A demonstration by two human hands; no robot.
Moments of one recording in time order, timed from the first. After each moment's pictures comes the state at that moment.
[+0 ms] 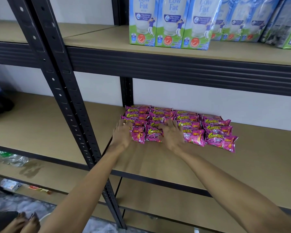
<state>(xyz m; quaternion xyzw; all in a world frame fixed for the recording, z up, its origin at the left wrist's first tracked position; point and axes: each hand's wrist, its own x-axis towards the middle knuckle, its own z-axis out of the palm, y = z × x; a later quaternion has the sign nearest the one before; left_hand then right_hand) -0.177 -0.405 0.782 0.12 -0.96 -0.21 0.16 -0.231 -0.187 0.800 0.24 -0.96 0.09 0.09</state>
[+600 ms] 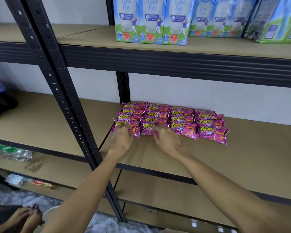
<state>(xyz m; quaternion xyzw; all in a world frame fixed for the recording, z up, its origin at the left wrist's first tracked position) -0.134 -0.360 0.788 0.16 -0.94 -0.23 0.18 -0.189 -0.161 0.798 0.29 -0.92 0.23 0.10</state>
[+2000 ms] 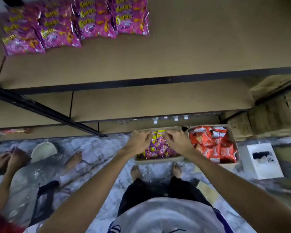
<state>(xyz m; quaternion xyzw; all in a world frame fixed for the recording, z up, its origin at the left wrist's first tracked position) 0.065 0.000 0.616 -0.07 -0.92 -0.29 -0.25 0.062 0.206 0.584 0.09 -0.92 0.35 -0.16</state>
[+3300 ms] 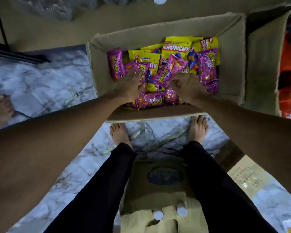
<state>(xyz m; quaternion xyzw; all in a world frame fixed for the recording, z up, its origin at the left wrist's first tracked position) 0.031 -0.010 -0.039 -0.08 -0.92 -0.14 -0.36 0.039 0.224 -0.050 0.04 -0.91 0.30 -0.30</state>
